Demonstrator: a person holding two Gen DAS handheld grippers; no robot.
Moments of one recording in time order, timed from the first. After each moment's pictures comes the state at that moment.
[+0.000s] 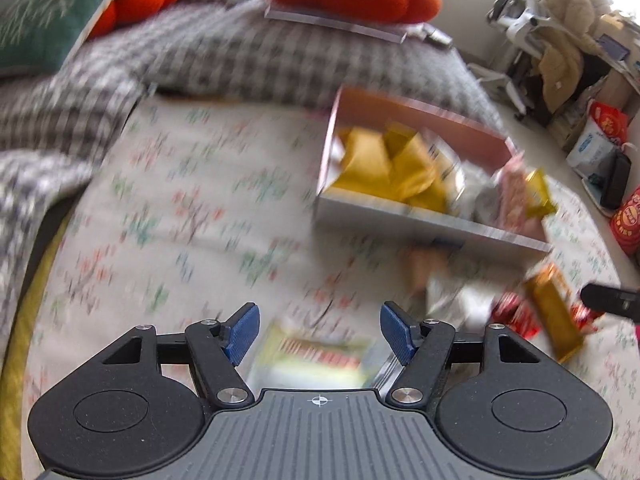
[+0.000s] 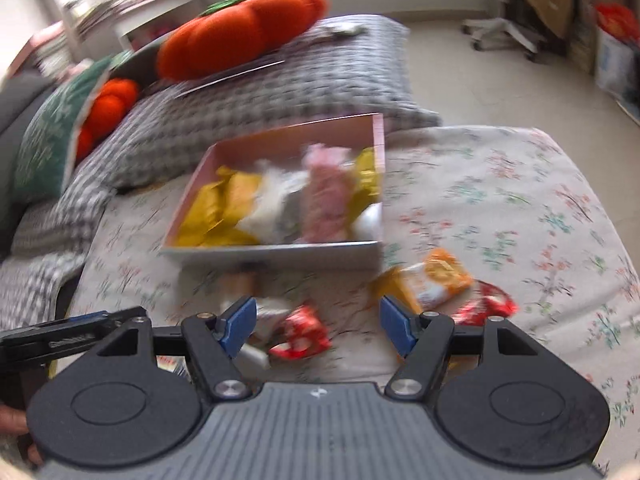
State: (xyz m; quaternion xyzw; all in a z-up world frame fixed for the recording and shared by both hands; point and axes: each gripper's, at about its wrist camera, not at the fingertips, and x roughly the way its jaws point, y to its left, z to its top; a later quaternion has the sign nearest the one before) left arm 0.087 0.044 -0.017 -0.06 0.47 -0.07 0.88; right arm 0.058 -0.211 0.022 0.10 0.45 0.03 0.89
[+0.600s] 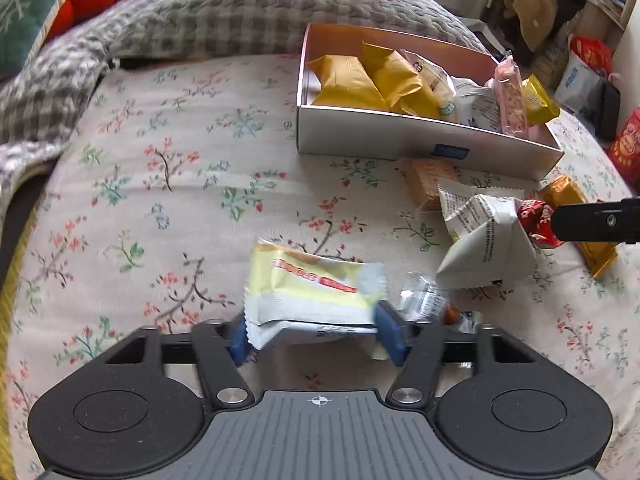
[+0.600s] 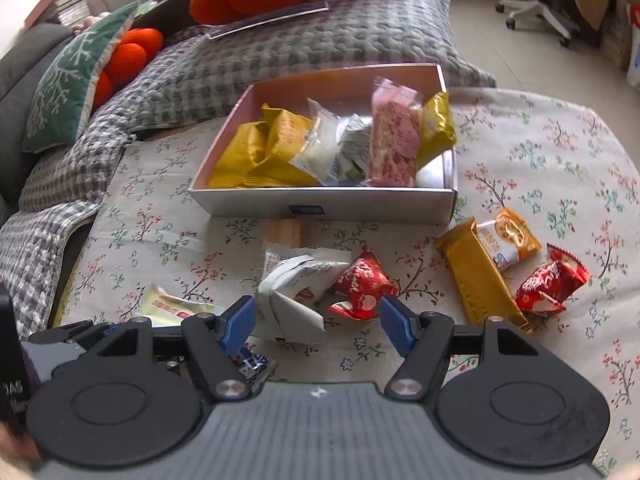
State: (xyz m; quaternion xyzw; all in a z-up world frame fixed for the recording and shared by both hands) left arm 0.075 0.027 -0.056 0.02 0.49 -0.10 0.86; right arm 0.066 -0.172 -0.007 0.09 0.49 0.06 0.86
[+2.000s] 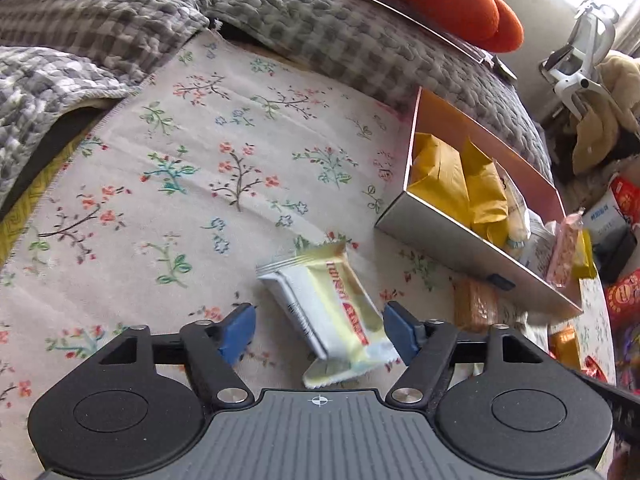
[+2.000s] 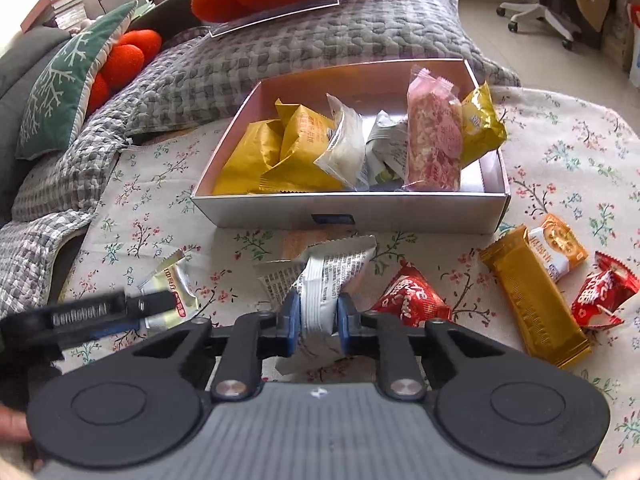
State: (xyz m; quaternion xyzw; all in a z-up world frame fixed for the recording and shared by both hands) left arm 0.114 0.084 -0.058 -0.18 0.48 -0.03 0.86; right arm 0.082 -0.144 -0.026 0.09 0.48 0.06 0.87
